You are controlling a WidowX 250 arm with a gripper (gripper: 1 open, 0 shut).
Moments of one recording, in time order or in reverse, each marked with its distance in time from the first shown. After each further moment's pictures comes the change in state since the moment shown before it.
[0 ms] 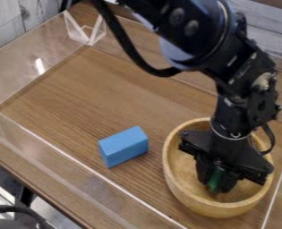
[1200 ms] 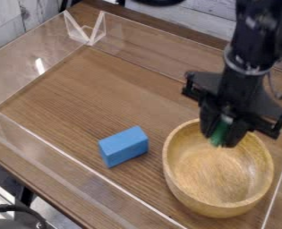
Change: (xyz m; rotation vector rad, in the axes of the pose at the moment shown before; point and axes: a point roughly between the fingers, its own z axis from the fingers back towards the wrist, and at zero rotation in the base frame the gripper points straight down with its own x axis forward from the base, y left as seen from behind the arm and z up) arm 0.016 0.009 0.069 0.059 -0.033 -0.055
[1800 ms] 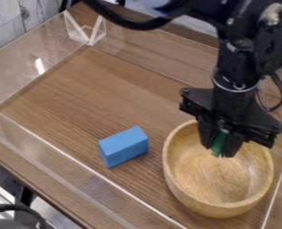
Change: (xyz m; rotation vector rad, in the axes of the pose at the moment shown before) arm 0.004 0.004 -0.015 -0.080 -0.048 0.033
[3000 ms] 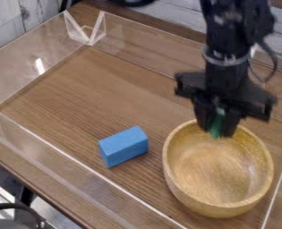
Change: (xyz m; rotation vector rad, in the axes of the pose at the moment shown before) arm 0.018 0.019 0.019 -0.047 0.007 0.081
